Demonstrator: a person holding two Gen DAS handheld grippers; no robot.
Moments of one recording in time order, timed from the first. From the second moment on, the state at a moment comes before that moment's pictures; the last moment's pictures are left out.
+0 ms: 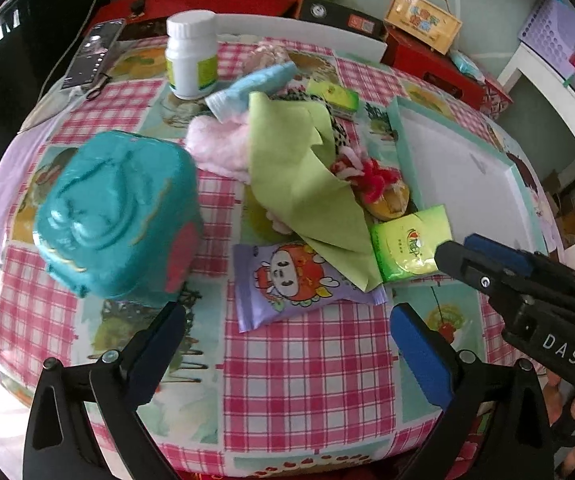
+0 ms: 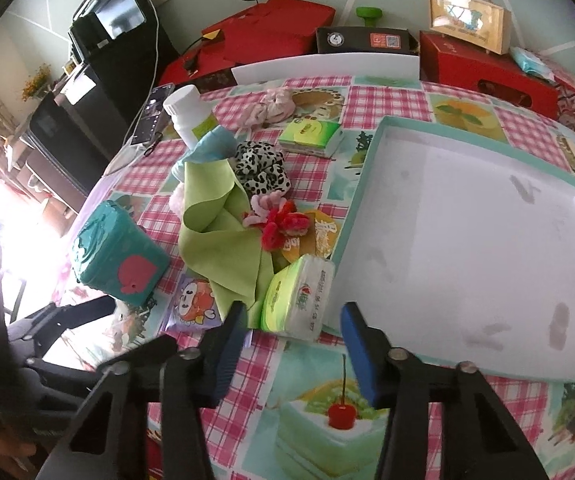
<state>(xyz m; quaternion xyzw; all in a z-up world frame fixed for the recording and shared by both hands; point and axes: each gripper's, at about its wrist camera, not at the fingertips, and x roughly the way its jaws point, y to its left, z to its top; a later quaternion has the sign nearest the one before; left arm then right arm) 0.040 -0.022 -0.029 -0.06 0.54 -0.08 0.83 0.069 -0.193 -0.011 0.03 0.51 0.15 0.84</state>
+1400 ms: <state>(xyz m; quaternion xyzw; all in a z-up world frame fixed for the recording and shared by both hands) 0.066 -0.029 -0.046 -0.05 0.55 -0.07 0.83 0.095 -0.179 -0.028 0.02 0.52 0.18 0.83</state>
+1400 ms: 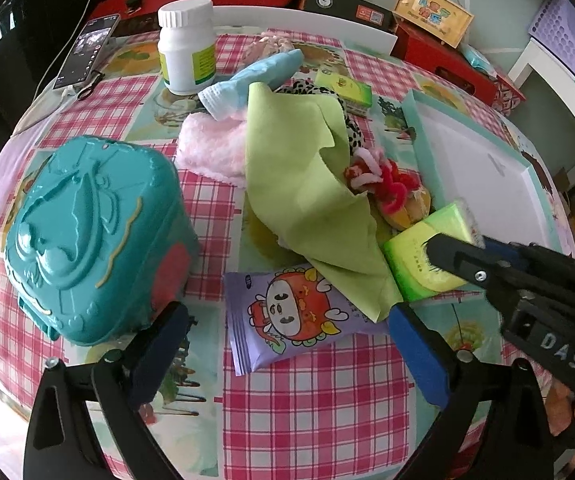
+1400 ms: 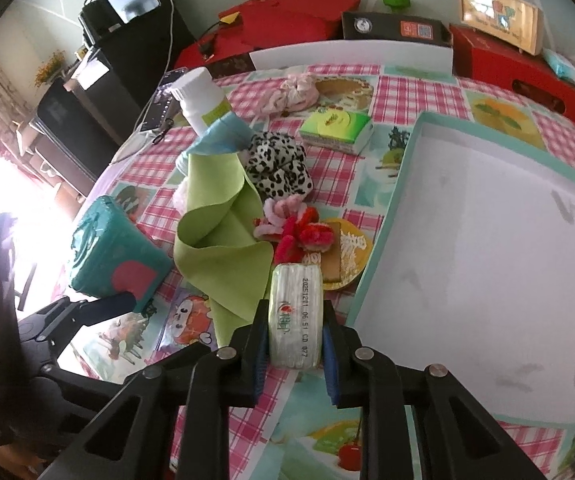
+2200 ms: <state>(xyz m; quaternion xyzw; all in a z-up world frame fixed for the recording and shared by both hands) 0.099 -0.060 -0.047 -0.10 0.56 -0.05 0.82 0.122 -0.229 0.026 0.07 0.44 0.15 0.88</state>
